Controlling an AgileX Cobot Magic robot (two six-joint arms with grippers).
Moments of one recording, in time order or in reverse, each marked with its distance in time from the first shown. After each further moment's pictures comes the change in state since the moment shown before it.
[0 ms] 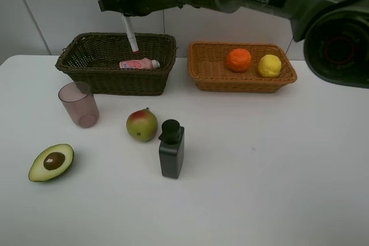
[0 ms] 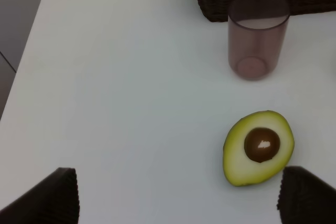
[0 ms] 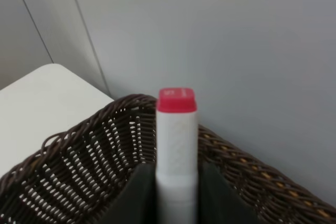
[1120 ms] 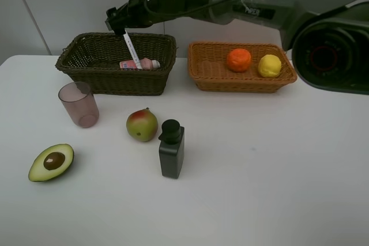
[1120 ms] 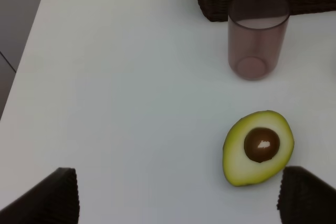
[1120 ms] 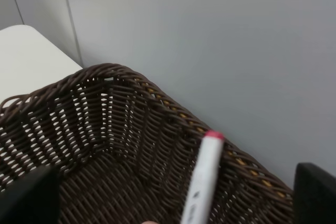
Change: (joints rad) left arm 0.000 0.000 0.000 0.000 0.000 0.000; right arm 0.000 0.038 -0.001 -0.147 -0.019 -0.002
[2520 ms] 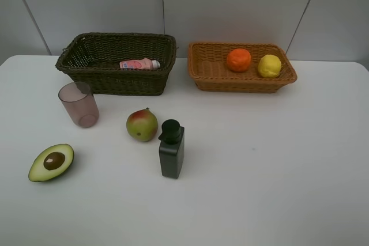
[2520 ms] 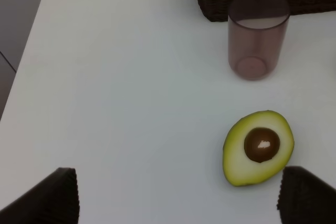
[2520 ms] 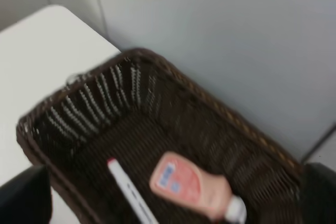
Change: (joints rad) left arm 0.000 0.000 0.000 0.000 0.000 0.000; right arm 0.018 -0.288 -0.002 -0.199 0.482 0.257
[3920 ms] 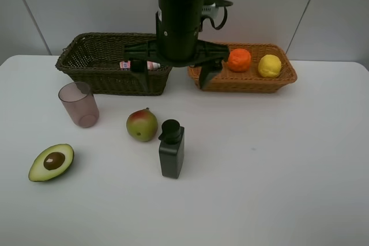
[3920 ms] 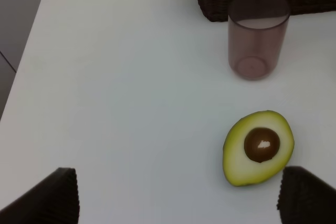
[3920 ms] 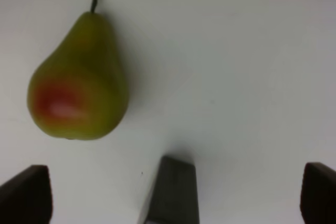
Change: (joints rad) left arm 0.000 0.000 0.000 0.000 0.000 0.000; right arm 0.151 -0.101 0.371 -0.181 0.498 0.884
